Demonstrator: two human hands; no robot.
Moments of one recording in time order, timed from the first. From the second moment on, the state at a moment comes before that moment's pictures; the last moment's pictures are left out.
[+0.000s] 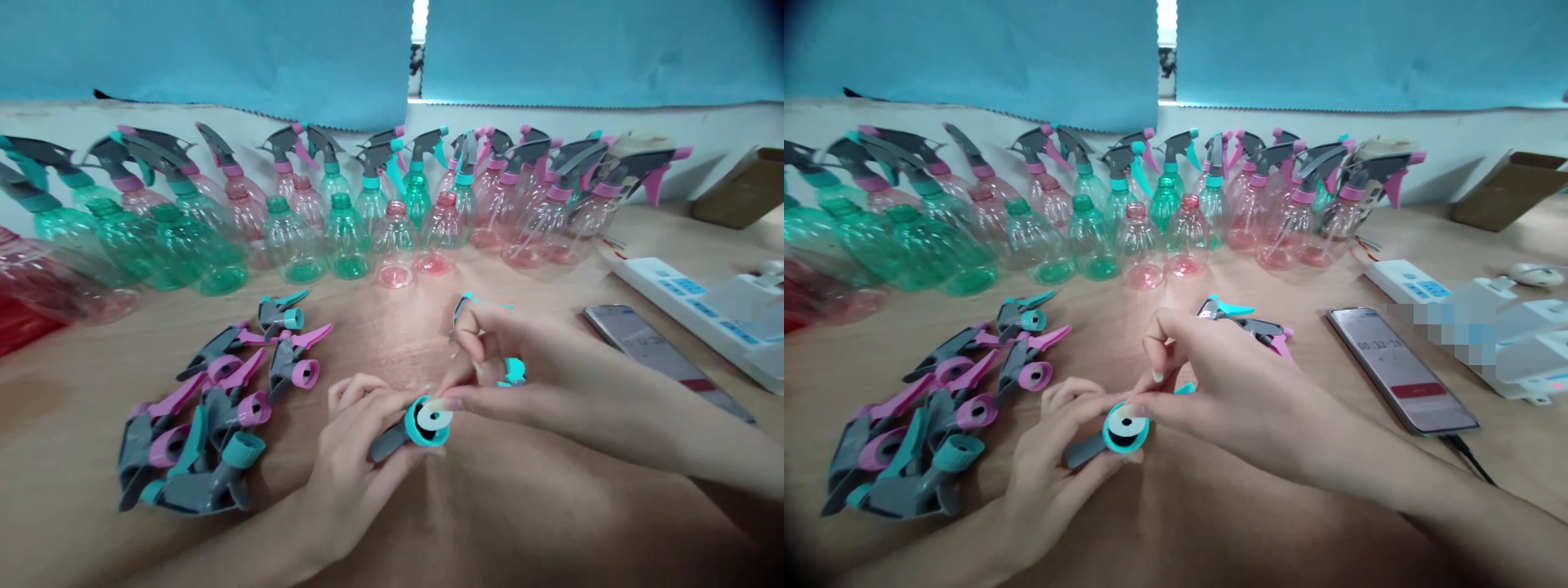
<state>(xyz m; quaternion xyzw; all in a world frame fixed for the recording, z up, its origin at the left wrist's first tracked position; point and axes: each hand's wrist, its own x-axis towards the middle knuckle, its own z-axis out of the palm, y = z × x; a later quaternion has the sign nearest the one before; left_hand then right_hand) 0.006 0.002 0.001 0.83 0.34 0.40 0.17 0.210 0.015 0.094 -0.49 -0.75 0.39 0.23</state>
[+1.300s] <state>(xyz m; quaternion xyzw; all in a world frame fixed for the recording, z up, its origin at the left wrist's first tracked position) 0.007 0.004 0.001 0.83 0.34 0.40 0.20 0.209 0.017 0.081 -0.40 -0.87 0.24 0.19</state>
